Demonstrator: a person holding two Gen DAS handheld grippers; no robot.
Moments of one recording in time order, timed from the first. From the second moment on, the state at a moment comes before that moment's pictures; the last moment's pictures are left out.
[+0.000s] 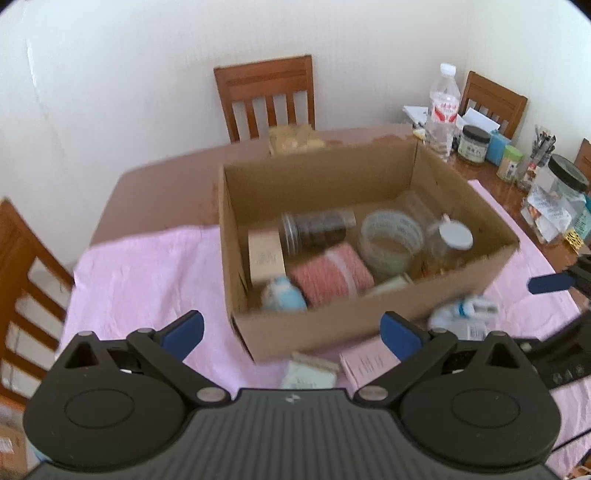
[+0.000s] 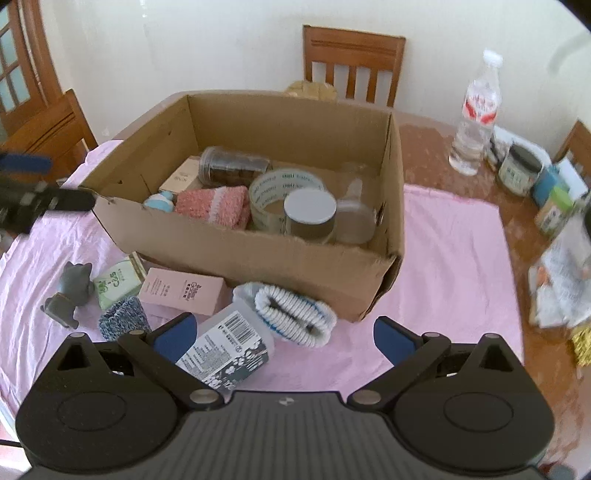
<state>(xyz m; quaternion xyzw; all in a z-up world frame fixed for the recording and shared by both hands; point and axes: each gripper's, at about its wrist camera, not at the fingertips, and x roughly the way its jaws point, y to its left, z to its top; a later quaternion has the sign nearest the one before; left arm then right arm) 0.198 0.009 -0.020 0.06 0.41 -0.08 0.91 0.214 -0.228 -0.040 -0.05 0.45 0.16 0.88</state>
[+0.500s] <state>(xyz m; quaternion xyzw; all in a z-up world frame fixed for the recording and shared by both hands) 0.167 0.023 -0.046 0.03 0.43 -0.04 0.90 0.224 -0.197 -0.069 -0.06 0.47 0.14 0.87</state>
